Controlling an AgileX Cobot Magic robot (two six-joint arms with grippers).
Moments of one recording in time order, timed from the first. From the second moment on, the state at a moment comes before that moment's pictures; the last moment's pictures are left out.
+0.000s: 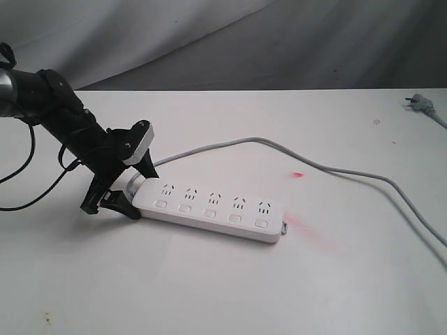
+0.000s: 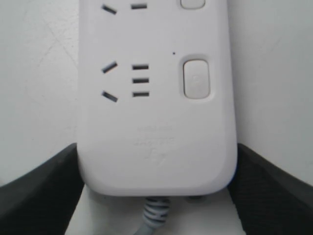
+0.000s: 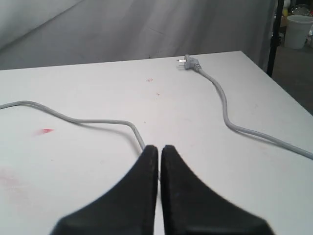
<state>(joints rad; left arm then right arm) -0.01 2.24 -1.48 -0.62 1.01 2.09 -0.11 0.00 -0.01 -0.03 0.35 0.07</state>
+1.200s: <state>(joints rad) -0.01 2.24 -1.48 -0.62 1.01 2.09 -0.11 0.00 0.00 -0.01 0.34 0.07</state>
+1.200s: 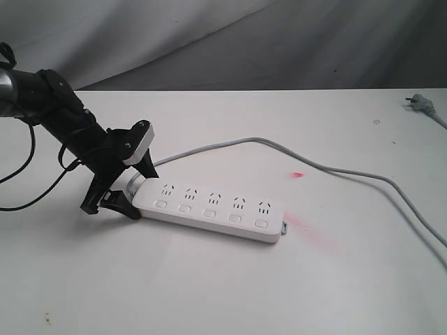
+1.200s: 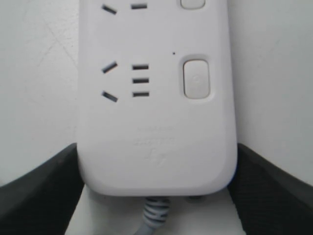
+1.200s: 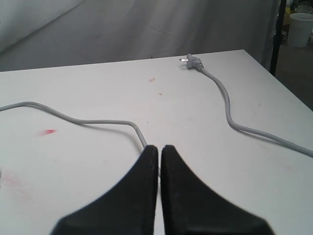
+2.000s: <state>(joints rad) -0.01 2.24 -1.48 -0.59 1.02 2.09 -0.11 0.00 0.00 -0.01 0.34 0.07</state>
